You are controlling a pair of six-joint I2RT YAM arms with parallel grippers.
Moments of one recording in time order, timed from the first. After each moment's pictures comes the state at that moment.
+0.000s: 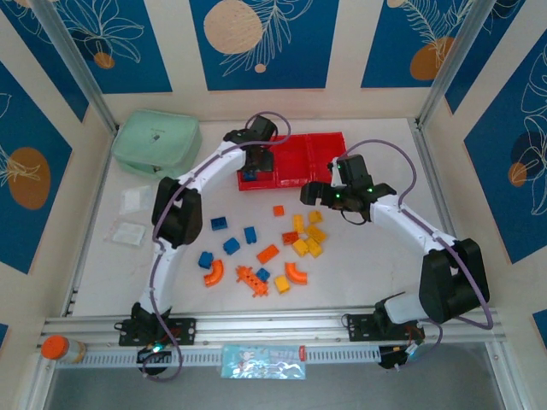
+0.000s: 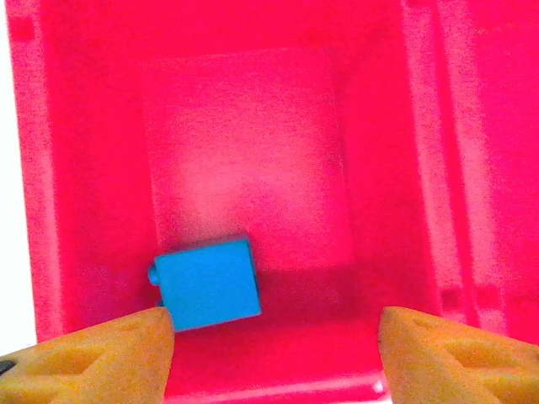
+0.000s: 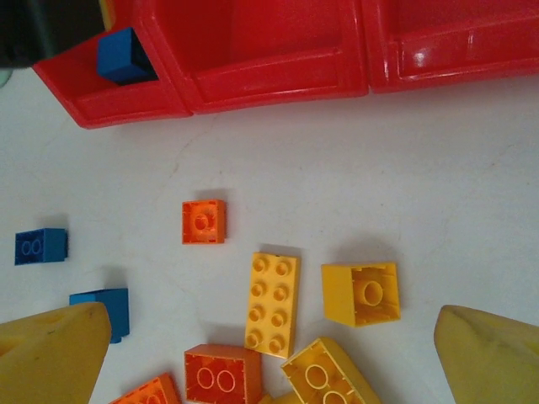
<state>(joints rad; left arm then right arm) -0.56 2.27 2.07 -0.89 -0.17 -0.48 0.35 1.40 0.96 -0.45 -0.22 0.43</state>
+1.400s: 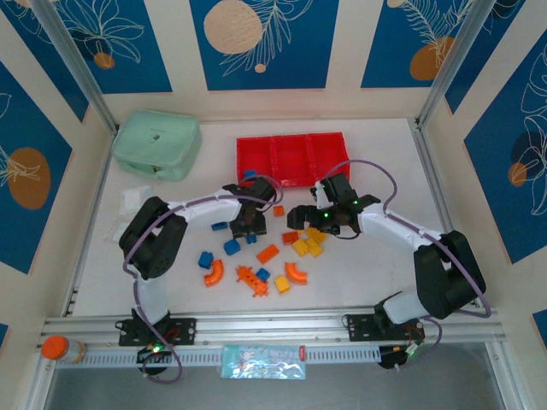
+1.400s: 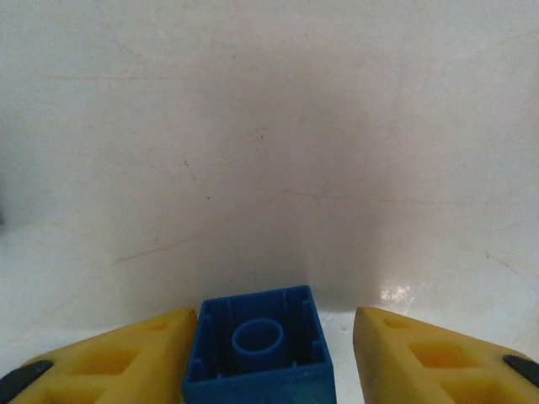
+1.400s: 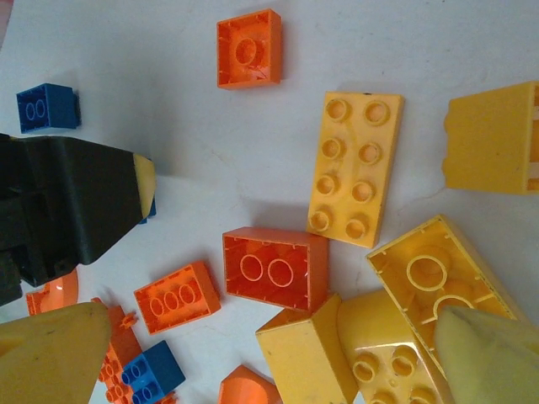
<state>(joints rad) -0.74 1.90 1.27 -0.75 -0.08 -0.84 0.46 1.44 0.85 -0.46 -0.37 0.50</state>
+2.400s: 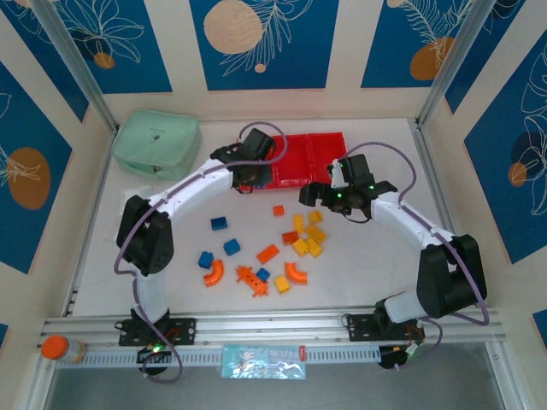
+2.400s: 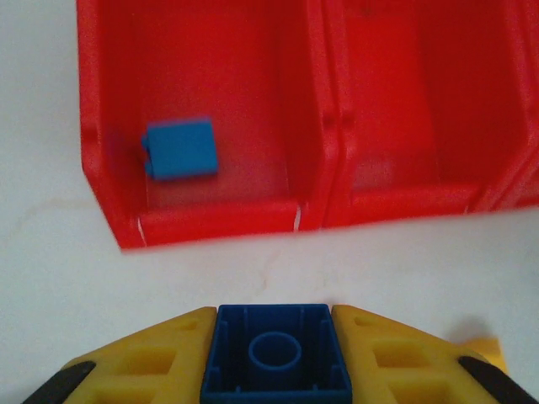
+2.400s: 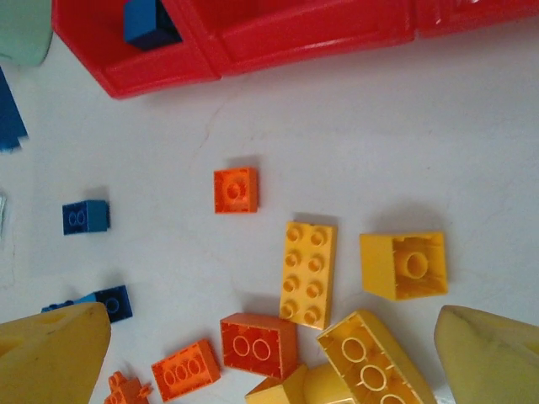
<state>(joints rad) -0.64 1.93 1.71 -0.75 -0.19 -0.60 0.31 1.42 0.97 -0.48 -0.37 0.46</state>
